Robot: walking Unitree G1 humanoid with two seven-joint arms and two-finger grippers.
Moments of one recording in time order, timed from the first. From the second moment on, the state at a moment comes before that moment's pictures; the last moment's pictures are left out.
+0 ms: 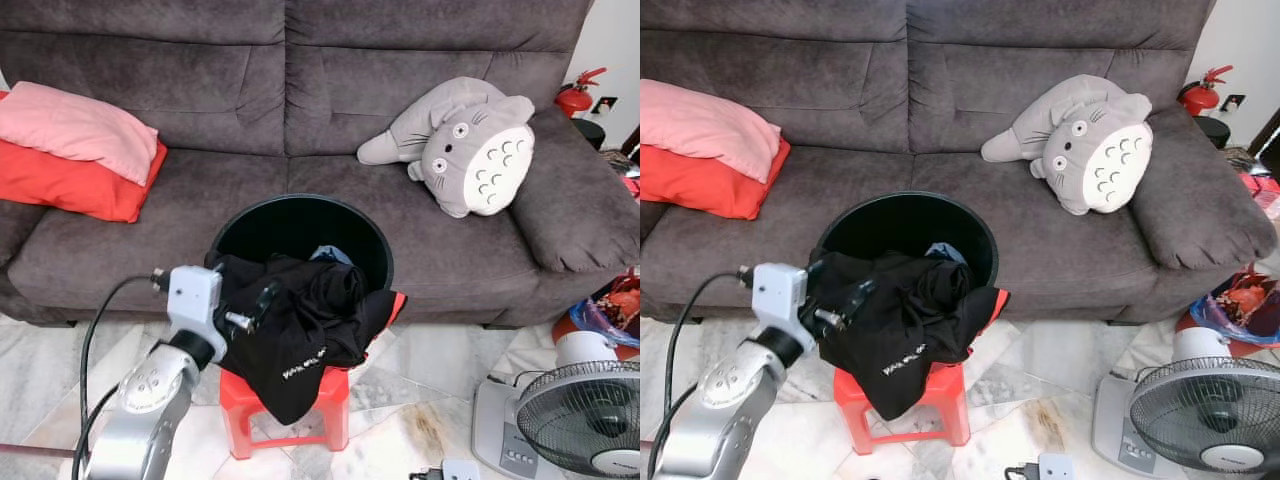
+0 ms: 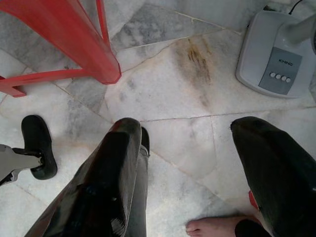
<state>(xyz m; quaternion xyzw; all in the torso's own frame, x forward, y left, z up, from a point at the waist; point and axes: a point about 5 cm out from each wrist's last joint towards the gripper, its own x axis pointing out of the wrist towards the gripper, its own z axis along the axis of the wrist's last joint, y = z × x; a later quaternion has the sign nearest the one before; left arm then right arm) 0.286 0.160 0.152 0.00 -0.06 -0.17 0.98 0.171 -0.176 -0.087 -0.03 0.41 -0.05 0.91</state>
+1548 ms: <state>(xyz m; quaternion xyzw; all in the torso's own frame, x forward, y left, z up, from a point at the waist) 0.299 0.169 0.123 0.09 0.03 -0.12 0.99 0.170 -0.172 -0.087 -0.05 0.41 -0.03 0.91</state>
